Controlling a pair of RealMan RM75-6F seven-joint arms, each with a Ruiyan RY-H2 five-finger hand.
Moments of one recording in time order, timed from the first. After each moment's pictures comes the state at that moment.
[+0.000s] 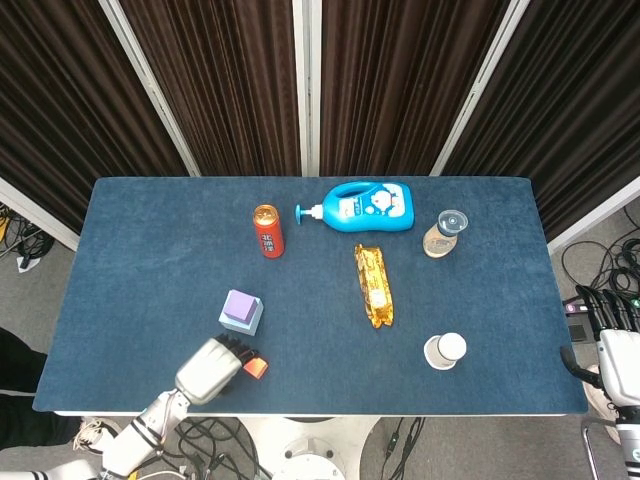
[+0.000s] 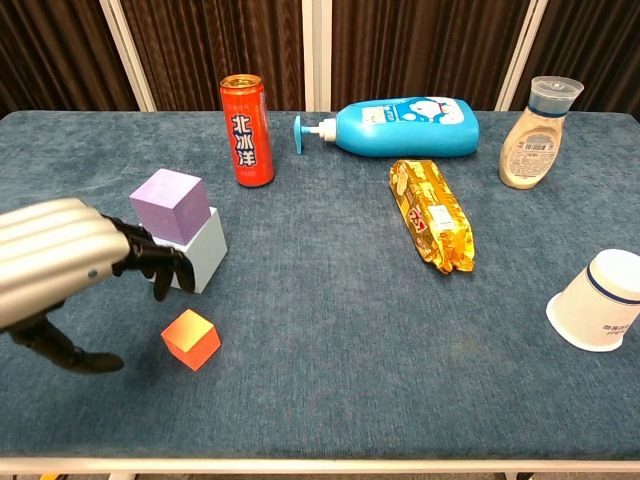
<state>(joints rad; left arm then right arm) -0.47 -1.49 0.15 -1.62 1.70 1.19 0.43 0.05 -0.94 0.08 -1.81 -1.42 1.45 -0.02</state>
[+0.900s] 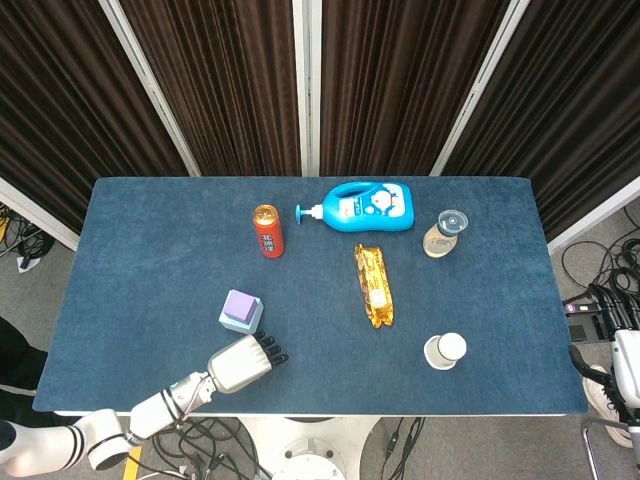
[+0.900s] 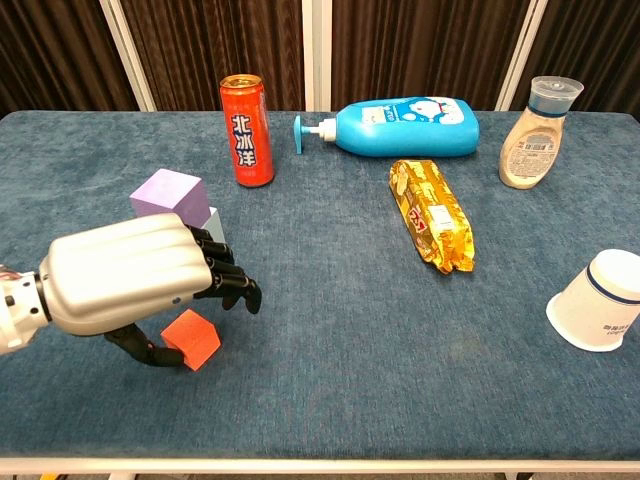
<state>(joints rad) -0.63 -1.62 0.12 -1.31 1.86 1.12 0.28 0.04 -0.91 0.08 -1.80 -1.43 1.46 0.07</state>
